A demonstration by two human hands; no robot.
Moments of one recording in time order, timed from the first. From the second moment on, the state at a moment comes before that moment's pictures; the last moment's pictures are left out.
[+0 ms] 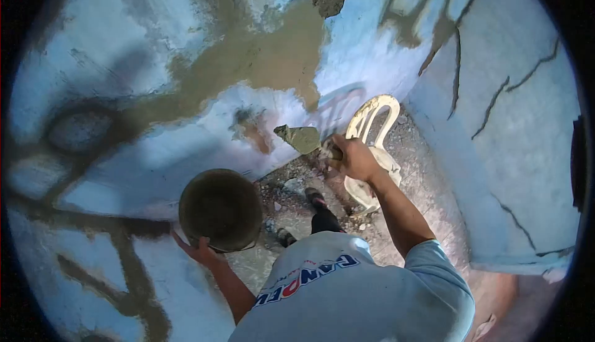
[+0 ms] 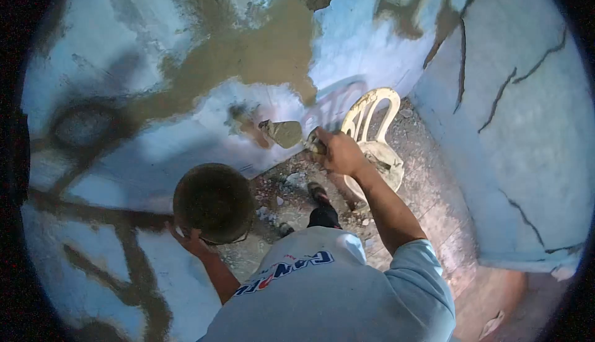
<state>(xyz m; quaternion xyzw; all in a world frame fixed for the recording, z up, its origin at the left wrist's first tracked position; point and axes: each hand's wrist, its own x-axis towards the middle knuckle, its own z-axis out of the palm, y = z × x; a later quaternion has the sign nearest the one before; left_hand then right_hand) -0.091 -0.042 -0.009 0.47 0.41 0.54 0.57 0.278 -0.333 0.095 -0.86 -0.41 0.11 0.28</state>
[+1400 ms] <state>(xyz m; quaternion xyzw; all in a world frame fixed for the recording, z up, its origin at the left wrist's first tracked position) 0.069 -0.124 -0.021 0.35 0.44 0.61 0.57 0.586 -0.326 0.021 -0.86 -0.50 0.01 0.14</state>
